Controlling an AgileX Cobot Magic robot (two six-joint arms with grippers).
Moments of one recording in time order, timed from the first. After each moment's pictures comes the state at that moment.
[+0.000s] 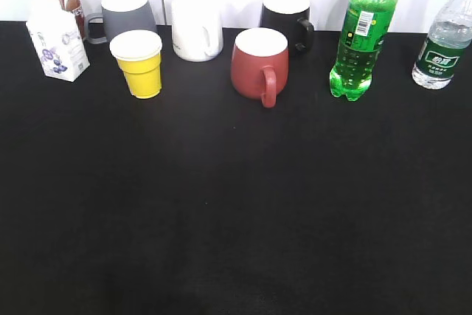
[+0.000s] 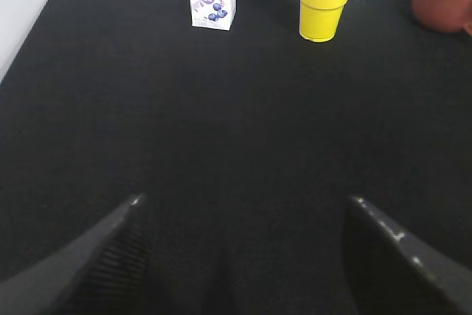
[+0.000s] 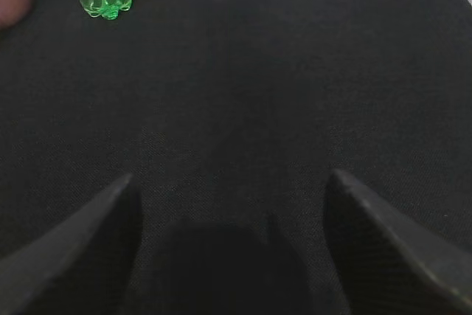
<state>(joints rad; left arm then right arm) 0.00 -0.01 -0.52 -0.12 1.07 0.08 0.02 -0.01 -0.51 -0.04 1.04 0.12</state>
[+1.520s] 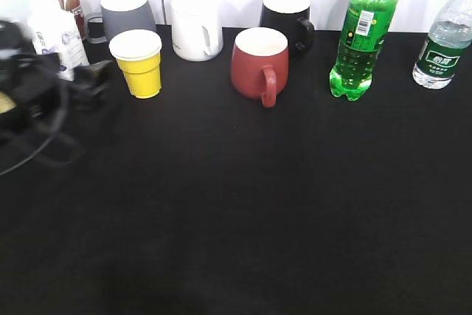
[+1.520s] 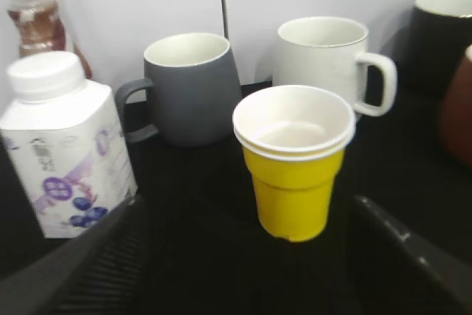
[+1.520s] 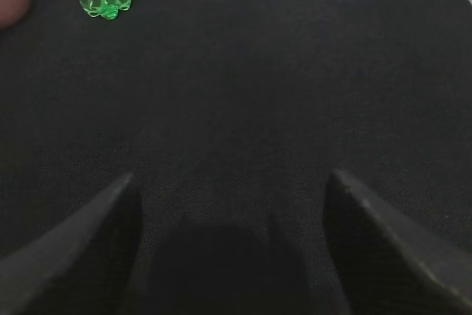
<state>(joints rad) -0.34 1.68 -0.53 -0.06 -0.85 -0.01 0.02 -0.01 -0.51 -0.04 1.04 0.12</state>
